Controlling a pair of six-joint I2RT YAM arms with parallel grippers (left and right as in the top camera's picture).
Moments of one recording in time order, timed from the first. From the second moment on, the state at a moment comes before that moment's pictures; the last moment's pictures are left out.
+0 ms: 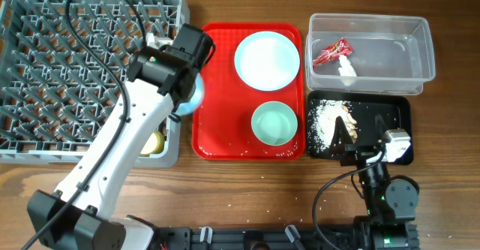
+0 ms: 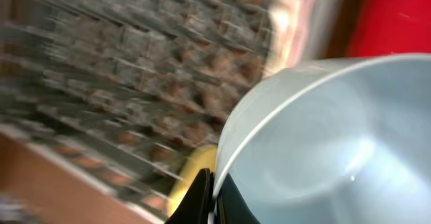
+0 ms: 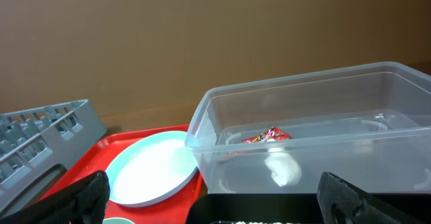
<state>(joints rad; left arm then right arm) -0.43 1.57 1.49 -1.33 -0.62 -0.55 0.02 0.01 0.01 0.00 -0.09 0.23</state>
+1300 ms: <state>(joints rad) -0.37 1.92 1.46 -1.15 -1.09 -0.63 0.02 0.01 0.01 0.00 -0.09 0.23</state>
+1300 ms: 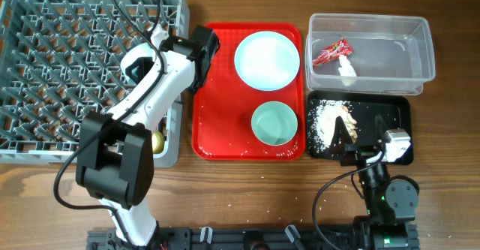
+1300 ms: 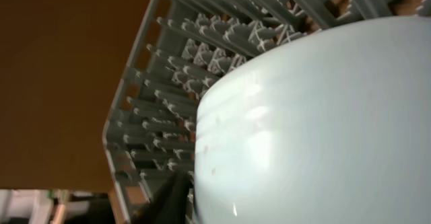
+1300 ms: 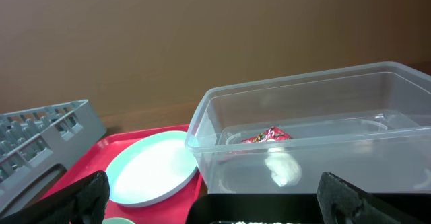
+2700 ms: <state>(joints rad) -0.78 1.88 1.53 -1.08 -0.09 -0.63 0.02 0.01 0.01 0.00 -0.09 0.23</state>
